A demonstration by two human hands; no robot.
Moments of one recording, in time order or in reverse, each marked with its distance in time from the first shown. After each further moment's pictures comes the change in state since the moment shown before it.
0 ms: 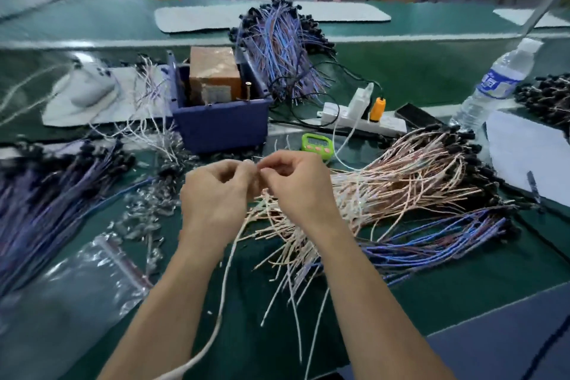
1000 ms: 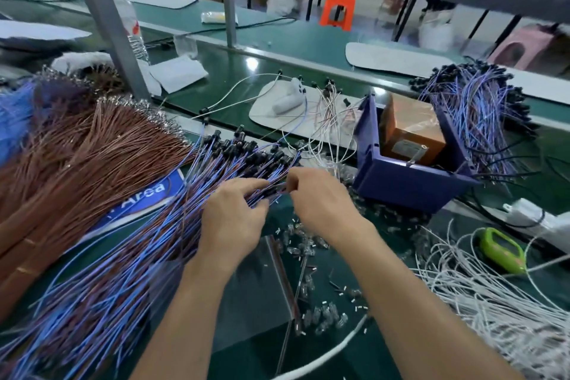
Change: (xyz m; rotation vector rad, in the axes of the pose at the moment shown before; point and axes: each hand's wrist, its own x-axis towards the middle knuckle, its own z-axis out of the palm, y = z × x) left_hand 0.039 -0.092 -0.188 0.407 0.446 -0.056; right_hand 0.051 -0.089 0.203 -0.731 -0.611 -0.393
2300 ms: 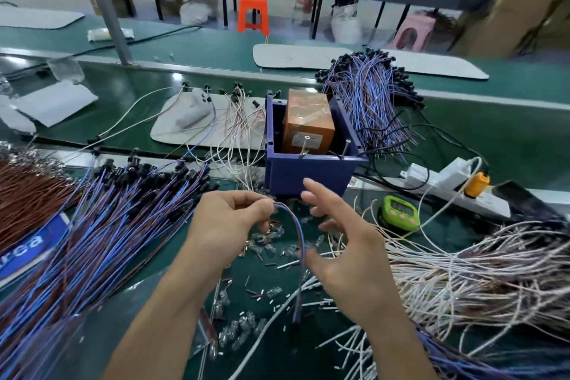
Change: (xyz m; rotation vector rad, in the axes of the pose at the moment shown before) left_hand -0.029 0.113 0.047 -0.504 -0.462 -0.114; right_hand -0.149 0.112 -0.029 0.523 0.494 0.006
